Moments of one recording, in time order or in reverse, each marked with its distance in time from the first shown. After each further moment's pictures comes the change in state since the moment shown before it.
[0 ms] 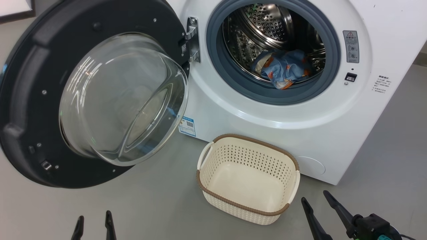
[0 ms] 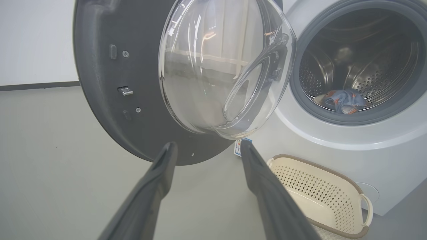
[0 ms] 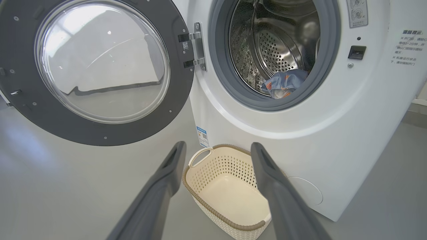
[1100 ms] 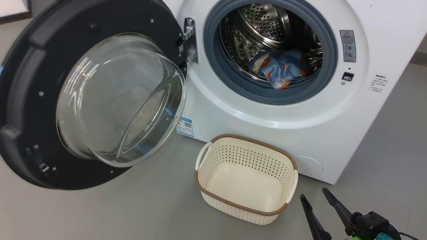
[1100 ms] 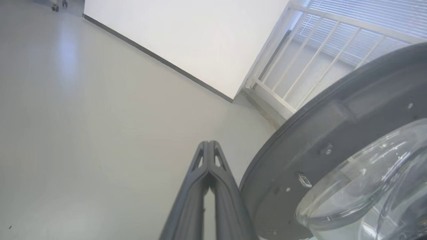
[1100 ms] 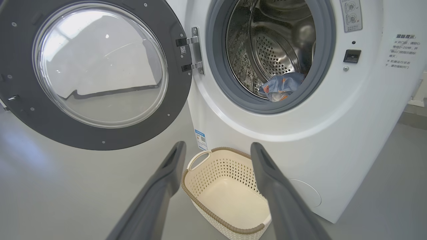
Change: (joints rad) left arm -0.146 0.055 0.465 0.184 -0.431 -0.090 0.012; right arm -0.013 0.008 0.000 0.002 0.000 0.000 0.000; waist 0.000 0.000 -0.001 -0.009
